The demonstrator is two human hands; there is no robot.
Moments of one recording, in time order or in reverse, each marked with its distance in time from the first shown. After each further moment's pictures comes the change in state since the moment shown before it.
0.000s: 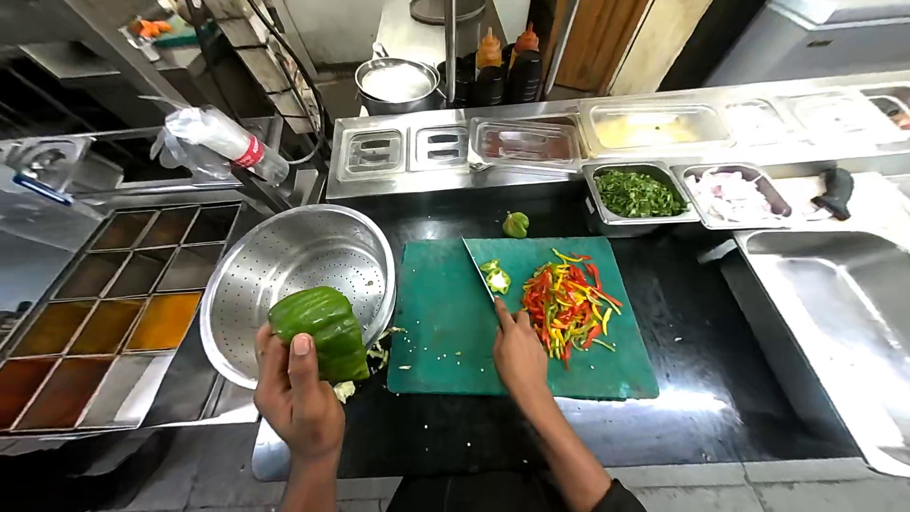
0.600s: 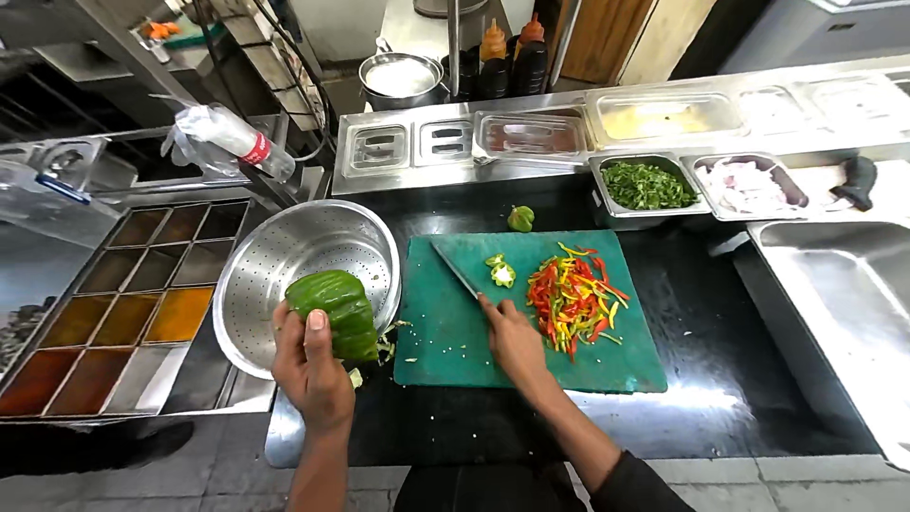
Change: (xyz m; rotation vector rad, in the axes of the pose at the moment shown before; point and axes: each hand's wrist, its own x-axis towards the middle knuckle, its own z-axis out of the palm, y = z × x) left_hand 0.008 -0.002 0.006 0.030 -0.044 0.032; right_hand 0.006 0.010 0.015 -0.073 0.006 -0.304
